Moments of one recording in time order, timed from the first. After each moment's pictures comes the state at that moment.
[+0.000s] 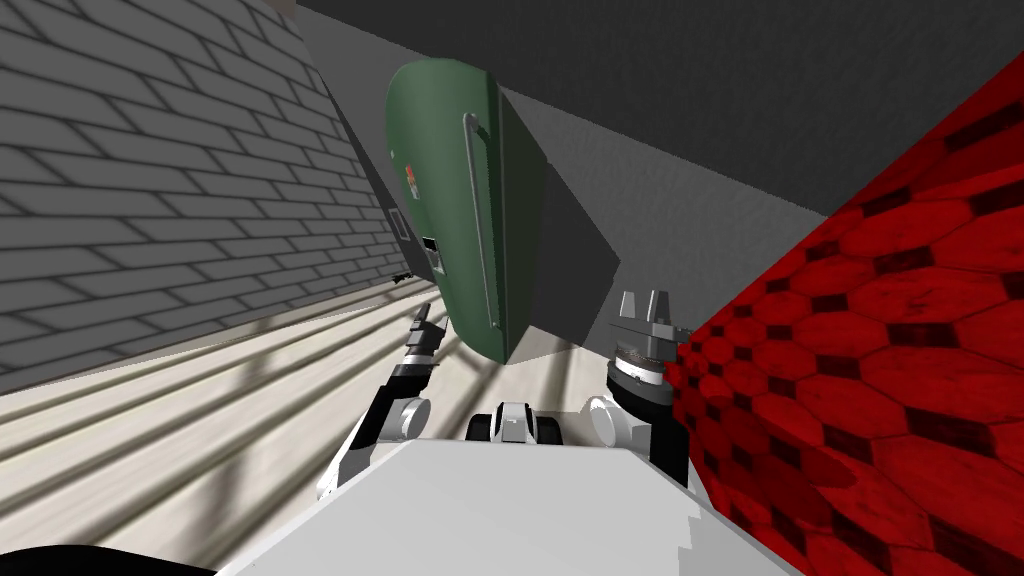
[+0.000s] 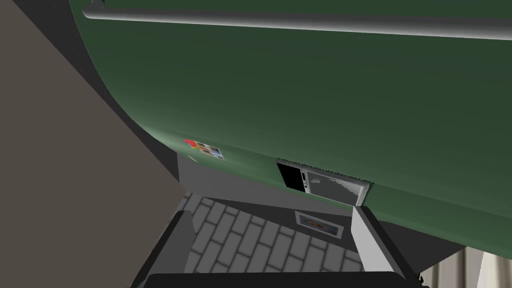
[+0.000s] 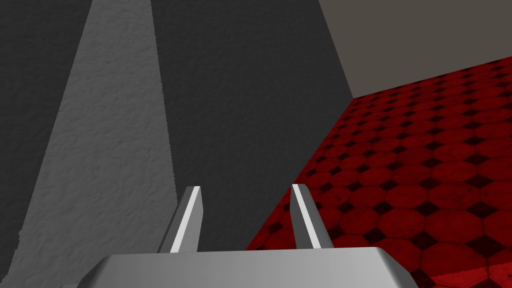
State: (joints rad) left arm 0.46 0.17 -0.01 -2.18 0.23 -0.25 0.07; right arm 0.48 0.04 0.07 -2.35 -0.08 -0.63 -0.03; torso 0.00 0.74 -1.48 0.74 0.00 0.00
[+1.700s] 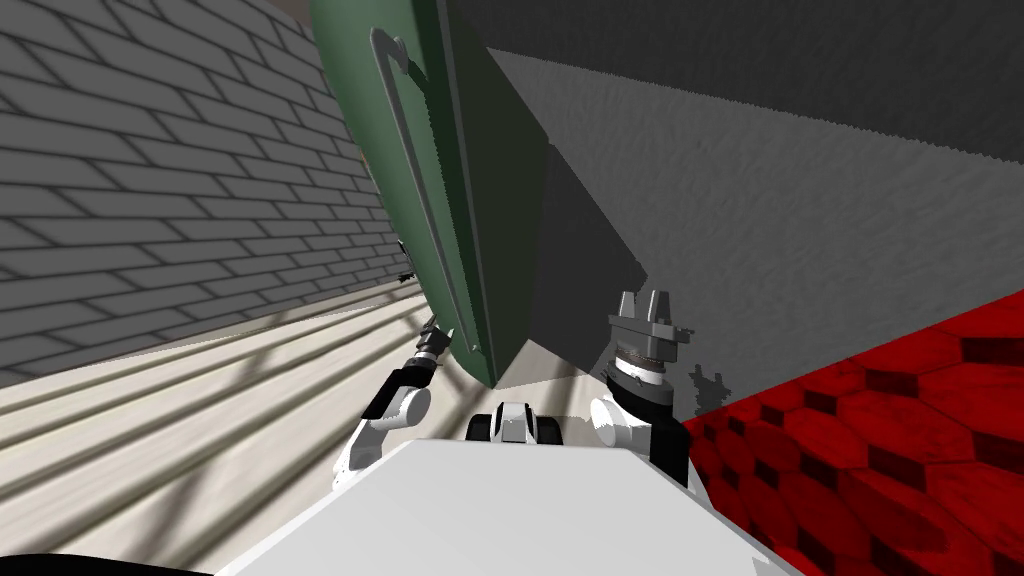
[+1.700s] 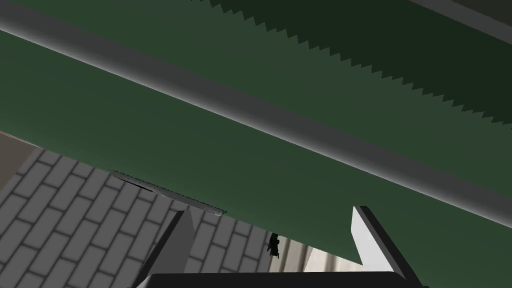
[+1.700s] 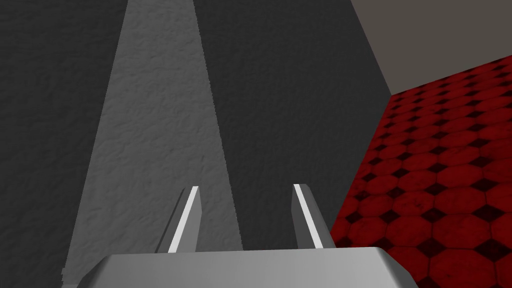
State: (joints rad) left arm 0.39 0.13 0.07 -2.08 0.43 0.09 0.16; right arm 0.48 0.04 0.07 -2.35 -0.08 -0.63 -0.03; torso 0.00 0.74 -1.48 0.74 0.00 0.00
